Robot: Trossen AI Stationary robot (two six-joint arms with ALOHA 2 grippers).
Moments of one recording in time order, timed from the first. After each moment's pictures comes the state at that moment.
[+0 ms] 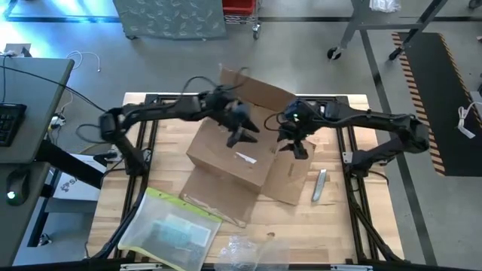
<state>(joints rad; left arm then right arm) 0.34 1.70 1.37 -0.22 0.61 0.02 -0.29 1.34 1.12 -0.77 -0.32 -0.43</state>
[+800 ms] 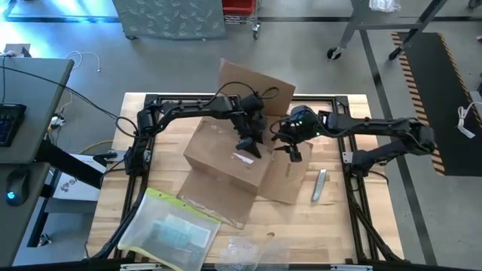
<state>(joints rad) 0.32 2.08 1.71 -0.61 0.97 0.13 -0.29 1.31 0.86 -0.38 -0.26 -0.43</state>
